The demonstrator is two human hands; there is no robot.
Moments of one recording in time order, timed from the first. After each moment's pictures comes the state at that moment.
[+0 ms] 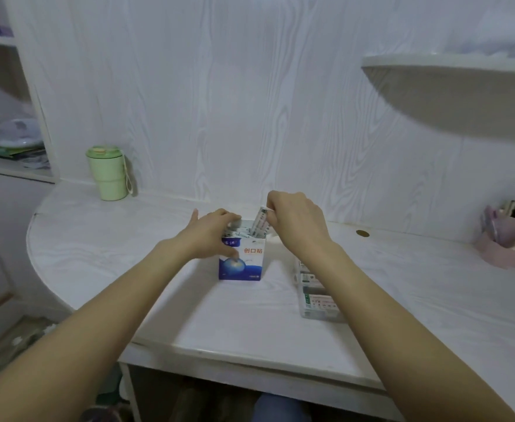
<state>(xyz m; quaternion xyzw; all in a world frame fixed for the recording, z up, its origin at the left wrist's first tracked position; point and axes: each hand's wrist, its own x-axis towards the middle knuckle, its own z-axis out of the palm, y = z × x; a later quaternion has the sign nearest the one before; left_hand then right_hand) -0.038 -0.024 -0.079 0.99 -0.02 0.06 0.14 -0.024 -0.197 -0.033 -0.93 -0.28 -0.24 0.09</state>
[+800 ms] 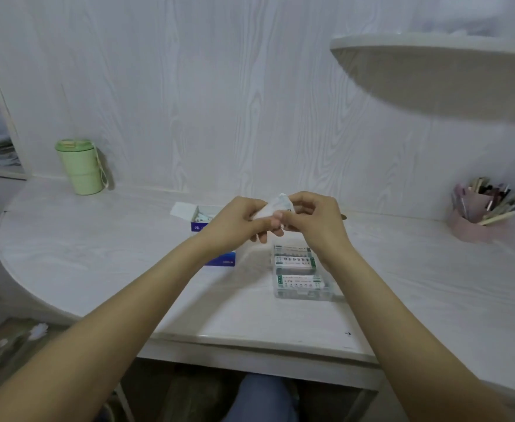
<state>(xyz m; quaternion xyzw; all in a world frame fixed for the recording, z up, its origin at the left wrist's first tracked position) -0.069 -0.122 -0.054 0.84 -0.18 0.08 0.51 -0.045 -0.279 -0.051 -0.76 -0.19 -0.08 0.62</state>
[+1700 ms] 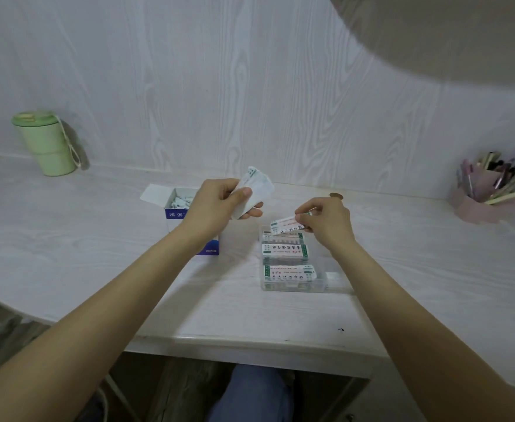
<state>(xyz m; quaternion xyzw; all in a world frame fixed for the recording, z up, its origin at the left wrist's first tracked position) -0.041 -0.131 -0.072 0.77 -0.04 0.13 0.63 0.028 -0.318 -0.100 -0.87 -0.06 -0.09 0.48</state>
